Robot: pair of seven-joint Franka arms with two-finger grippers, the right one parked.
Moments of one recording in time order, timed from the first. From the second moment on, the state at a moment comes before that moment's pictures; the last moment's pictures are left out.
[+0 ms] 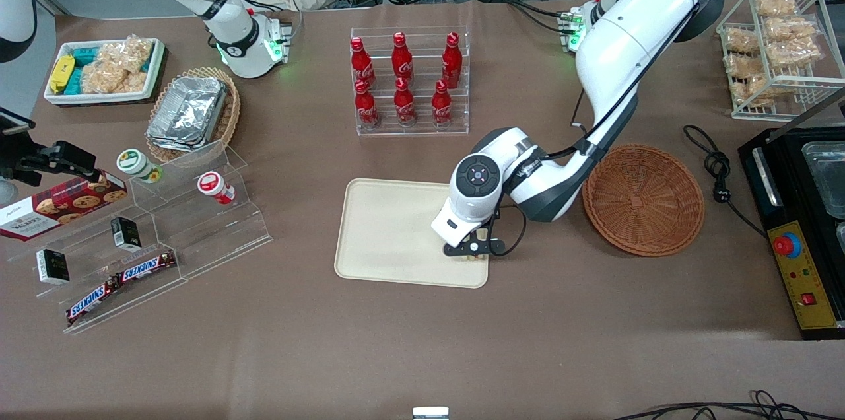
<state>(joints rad) -0.20 0.85 -0.60 -1.39 0.46 2.08 -0.92</state>
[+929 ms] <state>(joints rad) -0.17 0.82 -0.59 -1.37 0.46 2.07 -0.88</state>
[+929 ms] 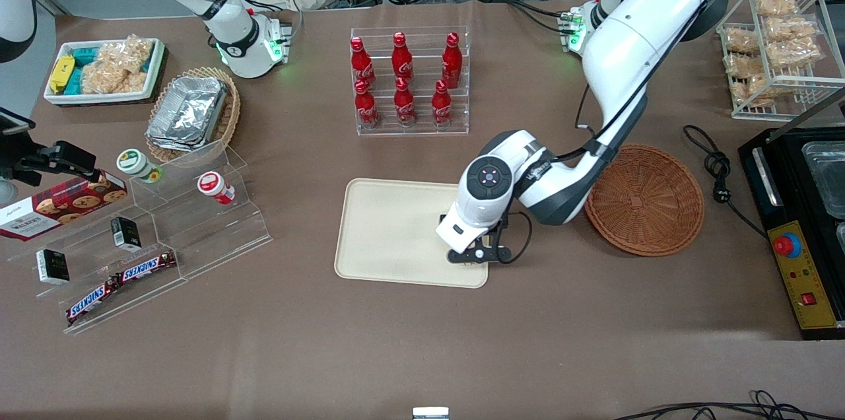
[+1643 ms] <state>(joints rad) 0.05 0.47 -0.60 -1.55 0.46 1.88 -0.87</state>
